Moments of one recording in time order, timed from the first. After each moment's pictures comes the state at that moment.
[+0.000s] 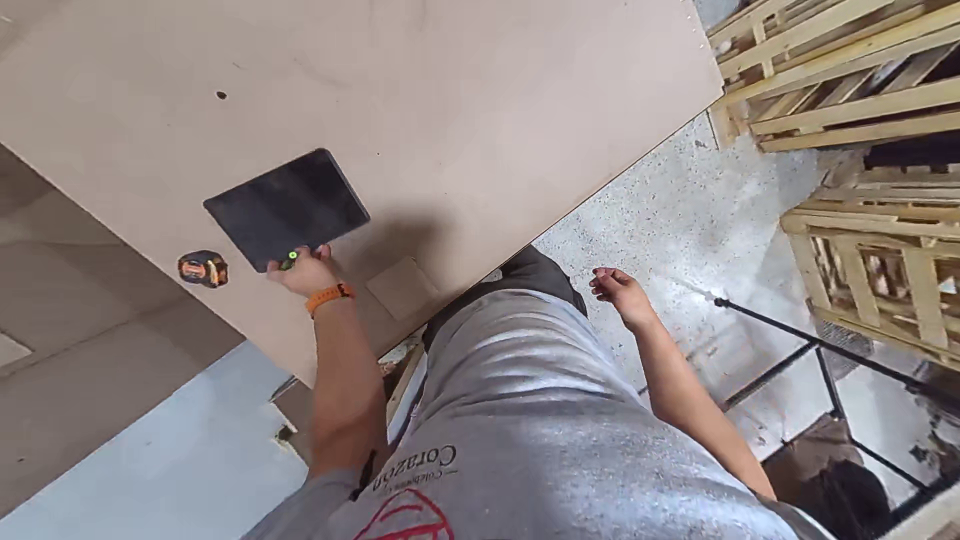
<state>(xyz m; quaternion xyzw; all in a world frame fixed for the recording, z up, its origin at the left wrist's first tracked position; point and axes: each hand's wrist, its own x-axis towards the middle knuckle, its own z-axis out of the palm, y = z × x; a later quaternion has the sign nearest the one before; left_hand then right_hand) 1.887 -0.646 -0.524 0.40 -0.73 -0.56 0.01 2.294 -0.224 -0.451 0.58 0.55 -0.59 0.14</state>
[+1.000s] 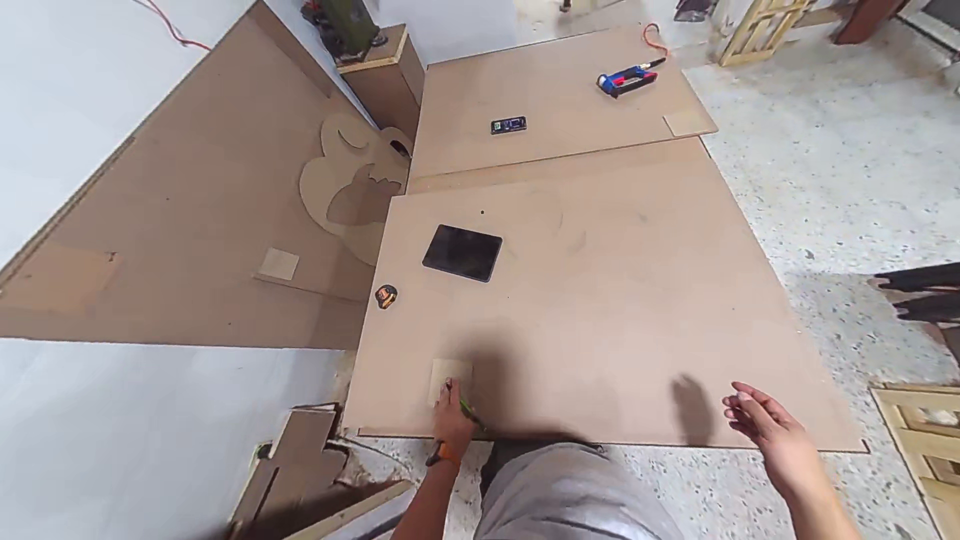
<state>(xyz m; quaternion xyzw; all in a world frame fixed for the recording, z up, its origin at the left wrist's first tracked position) 2.086 -0.564 -0.510 0.20 -0.95 -0.17 -0.19 2.083 0.001 -0.400 0.36 0.68 -0.64 0.02</state>
